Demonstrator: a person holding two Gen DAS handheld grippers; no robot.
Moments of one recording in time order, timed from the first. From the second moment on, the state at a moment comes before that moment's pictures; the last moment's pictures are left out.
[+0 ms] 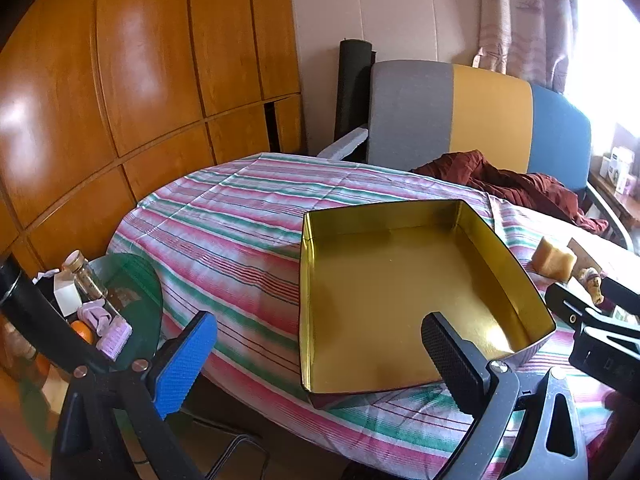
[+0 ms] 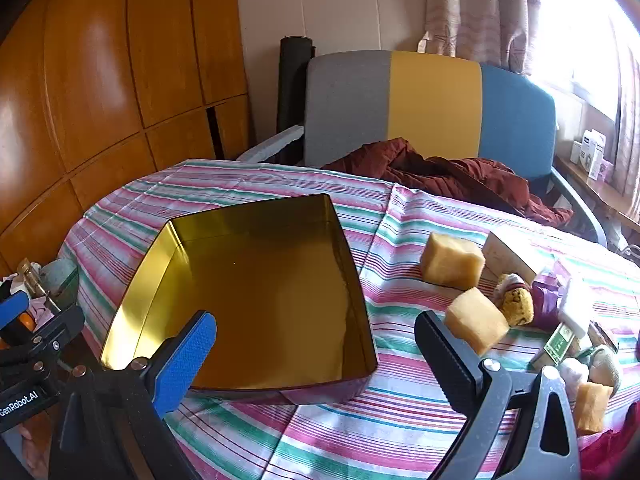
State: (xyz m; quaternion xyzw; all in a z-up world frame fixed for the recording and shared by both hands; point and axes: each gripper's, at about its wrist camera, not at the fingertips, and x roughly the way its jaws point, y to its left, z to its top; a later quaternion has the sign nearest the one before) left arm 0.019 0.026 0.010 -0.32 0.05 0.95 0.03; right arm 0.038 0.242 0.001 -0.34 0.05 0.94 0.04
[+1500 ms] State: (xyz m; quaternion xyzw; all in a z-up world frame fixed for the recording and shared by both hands) left arm 0.010 0.200 -0.023 -0.42 0.13 0.83 0.34; right arm 0.183 0.507 0.029 -0.31 0.16 0.87 0.34
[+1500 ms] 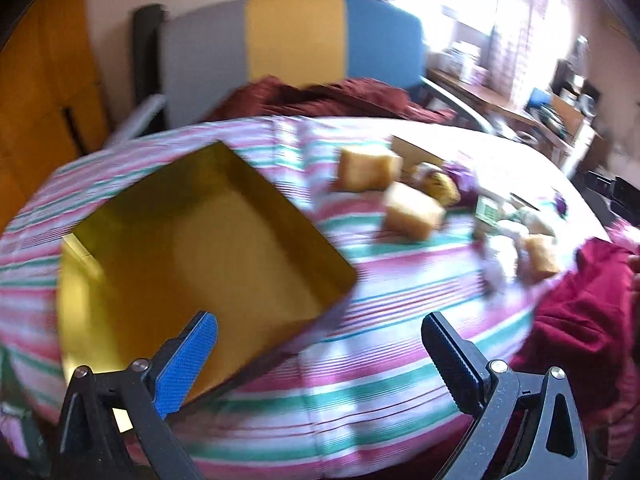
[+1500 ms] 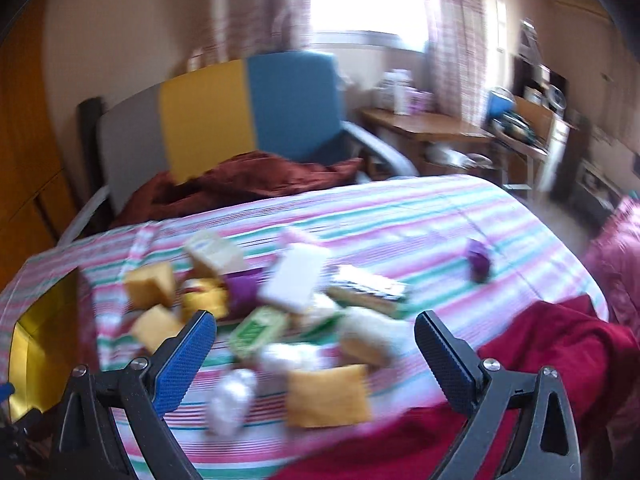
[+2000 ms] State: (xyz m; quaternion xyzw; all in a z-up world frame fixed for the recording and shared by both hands) left arm 0.036 0.344 -0.046 -0.45 0.18 0.75 0.45; right arm 0.214 0.548 0.004 -0.33 0.21 0.85 0.35
